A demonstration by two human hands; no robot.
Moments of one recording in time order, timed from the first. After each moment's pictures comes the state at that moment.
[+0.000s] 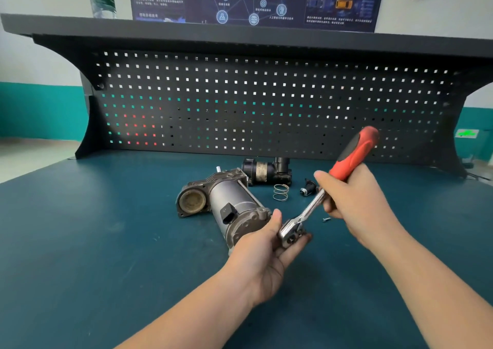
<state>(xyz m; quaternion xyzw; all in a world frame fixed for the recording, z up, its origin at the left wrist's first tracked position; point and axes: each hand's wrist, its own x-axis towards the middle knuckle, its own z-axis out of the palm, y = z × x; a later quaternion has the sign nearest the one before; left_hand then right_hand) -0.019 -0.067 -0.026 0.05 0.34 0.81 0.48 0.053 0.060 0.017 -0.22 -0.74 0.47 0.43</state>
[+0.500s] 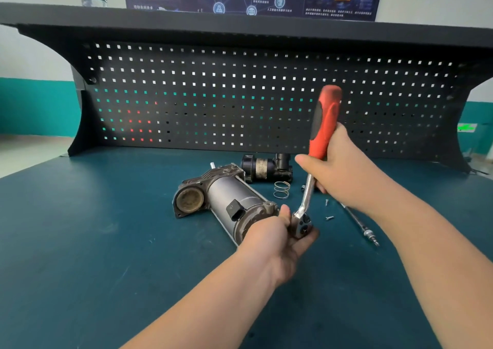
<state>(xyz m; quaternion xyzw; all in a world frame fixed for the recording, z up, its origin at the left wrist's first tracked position) -0.027 -0.035 -0.016 0.00 0.38 0.79 0.48 0.035 0.049 0.061 -0.18 -0.86 0.33 0.34</state>
